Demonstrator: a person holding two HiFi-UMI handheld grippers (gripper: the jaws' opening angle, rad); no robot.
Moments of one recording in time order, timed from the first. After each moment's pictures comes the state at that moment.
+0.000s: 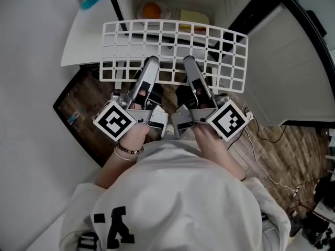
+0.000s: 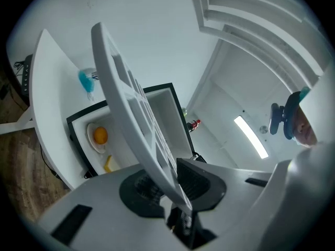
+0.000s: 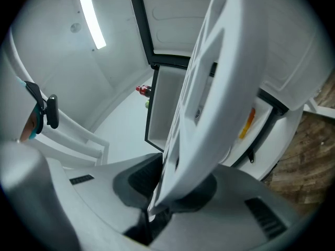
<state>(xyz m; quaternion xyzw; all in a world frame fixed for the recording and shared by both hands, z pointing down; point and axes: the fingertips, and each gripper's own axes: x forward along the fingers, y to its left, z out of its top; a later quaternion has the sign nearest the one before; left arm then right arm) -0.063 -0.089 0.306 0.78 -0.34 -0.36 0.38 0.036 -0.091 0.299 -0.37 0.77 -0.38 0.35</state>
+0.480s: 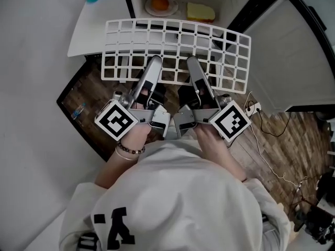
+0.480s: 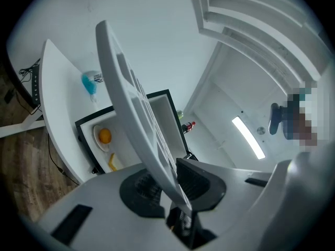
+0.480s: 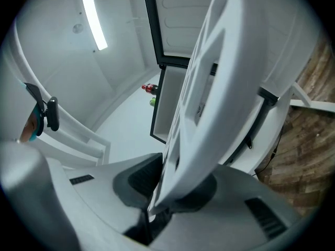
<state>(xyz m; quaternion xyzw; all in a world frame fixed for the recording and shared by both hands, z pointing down) -0.064 -0.085 0.314 0.78 -0.34 -0.34 0.40 0.035 -0.084 0.311 -0.38 0.75 -0.41 0.35</state>
